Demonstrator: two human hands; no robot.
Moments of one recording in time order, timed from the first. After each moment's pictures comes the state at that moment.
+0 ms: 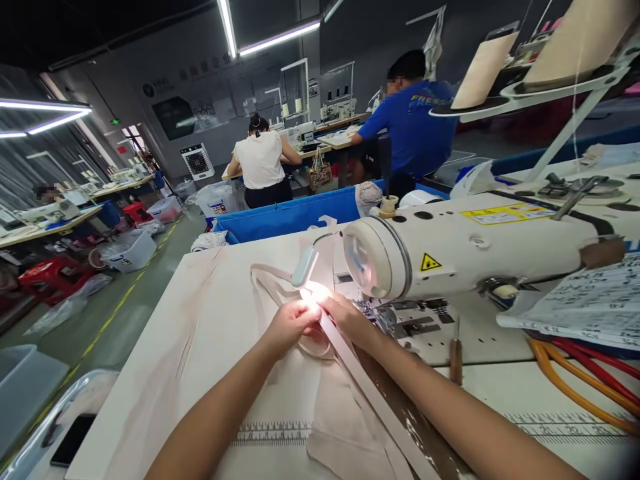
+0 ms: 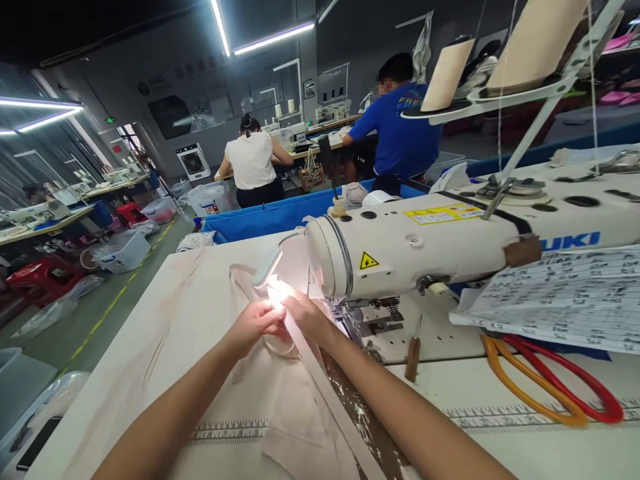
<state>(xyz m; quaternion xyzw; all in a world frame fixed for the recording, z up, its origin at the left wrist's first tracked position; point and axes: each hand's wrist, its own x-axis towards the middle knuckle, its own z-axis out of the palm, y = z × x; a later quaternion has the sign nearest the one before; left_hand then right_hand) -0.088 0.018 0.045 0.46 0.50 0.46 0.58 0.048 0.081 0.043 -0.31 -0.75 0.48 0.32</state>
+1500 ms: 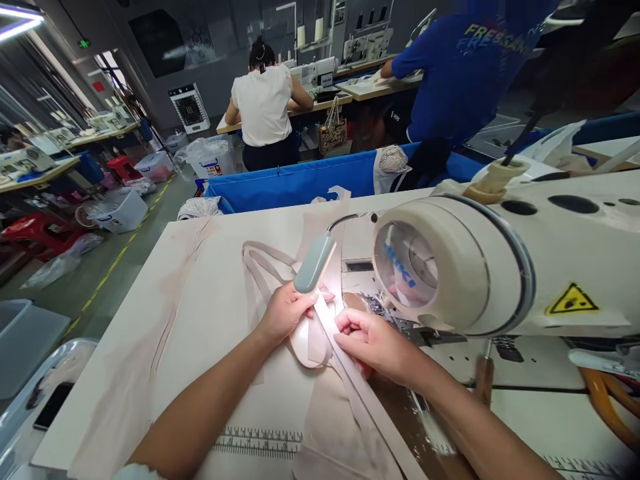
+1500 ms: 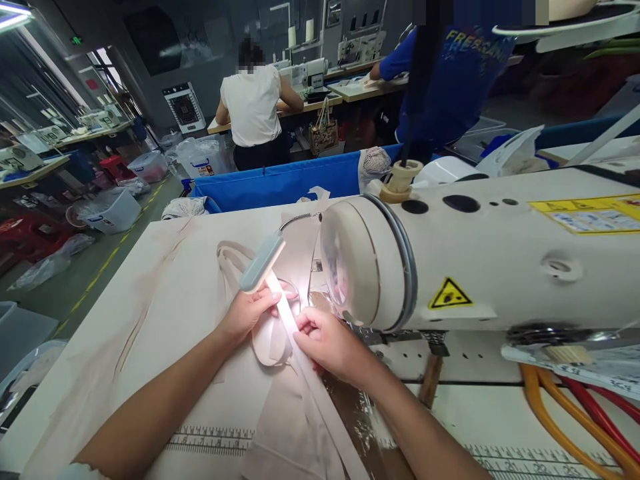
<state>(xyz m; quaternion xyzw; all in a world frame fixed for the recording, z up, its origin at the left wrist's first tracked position) -0.090 0.052 0.010 0.36 0.52 0.52 0.57 0.081 0.081 0.017 -0.42 -0.64 0.63 0.10</state>
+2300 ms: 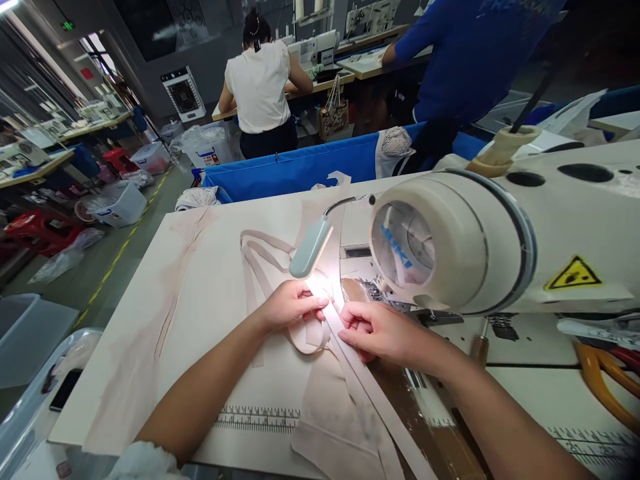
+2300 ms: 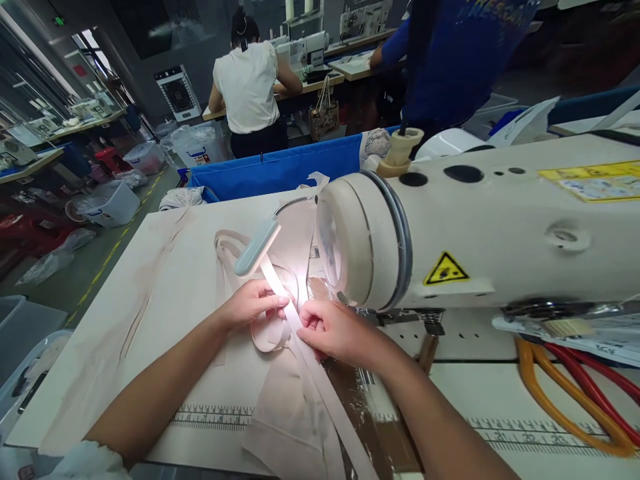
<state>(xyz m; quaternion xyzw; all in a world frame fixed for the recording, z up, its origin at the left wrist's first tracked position) -0.102 0.051 0.007 0.52 0.51 0.34 0.60 0.101 0.090 0.014 -0.39 -0.73 0.57 0.02</state>
